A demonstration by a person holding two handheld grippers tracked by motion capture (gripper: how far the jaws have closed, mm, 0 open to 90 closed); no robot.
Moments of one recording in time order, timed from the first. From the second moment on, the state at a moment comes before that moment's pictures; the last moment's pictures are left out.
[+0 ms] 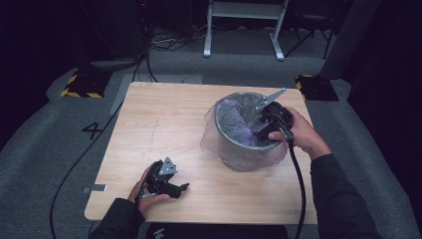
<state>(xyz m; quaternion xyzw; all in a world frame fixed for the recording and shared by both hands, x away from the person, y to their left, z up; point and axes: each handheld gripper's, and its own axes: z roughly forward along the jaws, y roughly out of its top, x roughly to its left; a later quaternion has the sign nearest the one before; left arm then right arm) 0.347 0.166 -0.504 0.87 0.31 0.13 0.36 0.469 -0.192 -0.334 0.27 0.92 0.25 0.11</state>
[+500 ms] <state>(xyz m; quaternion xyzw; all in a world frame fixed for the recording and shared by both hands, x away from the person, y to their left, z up) 0.347 0.166 -0.504 0.87 0.31 0.13 0.36 0.466 -0.192 -0.332 0.27 0.92 0.25 0.12</state>
